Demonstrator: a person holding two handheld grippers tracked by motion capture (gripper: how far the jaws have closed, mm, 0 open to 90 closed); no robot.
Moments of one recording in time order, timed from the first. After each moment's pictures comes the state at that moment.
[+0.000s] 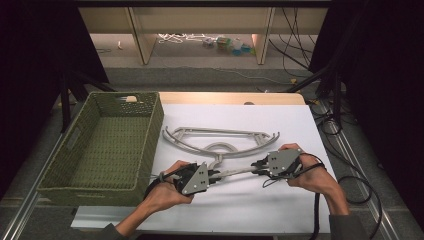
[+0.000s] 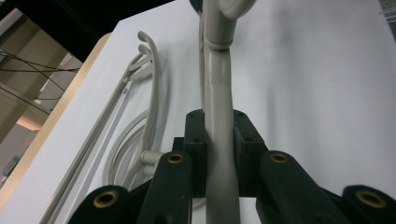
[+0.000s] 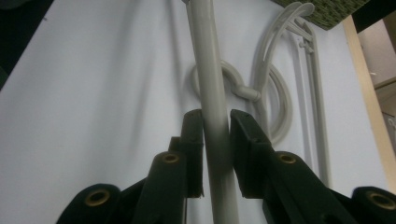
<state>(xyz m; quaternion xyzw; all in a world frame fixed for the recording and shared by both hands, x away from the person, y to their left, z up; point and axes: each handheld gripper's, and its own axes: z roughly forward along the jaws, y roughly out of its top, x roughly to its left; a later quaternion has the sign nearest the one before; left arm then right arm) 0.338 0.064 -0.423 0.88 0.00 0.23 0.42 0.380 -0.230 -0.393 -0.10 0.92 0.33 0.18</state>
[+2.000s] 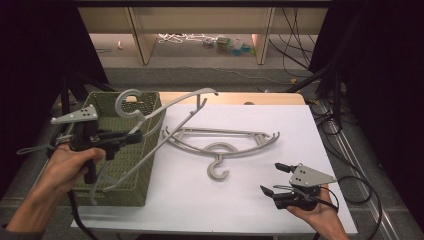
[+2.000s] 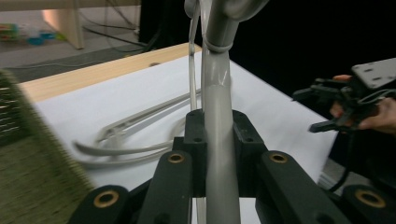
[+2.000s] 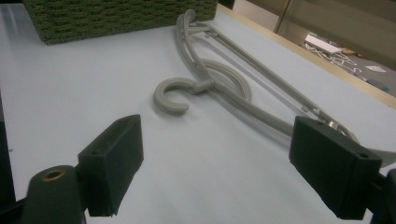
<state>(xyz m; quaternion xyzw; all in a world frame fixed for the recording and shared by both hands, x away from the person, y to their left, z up) 0.354 0.262 -0.296 0.75 0.36 0.08 0.54 0.307 -0.262 -0.423 0.24 0.82 0.47 0.23</state>
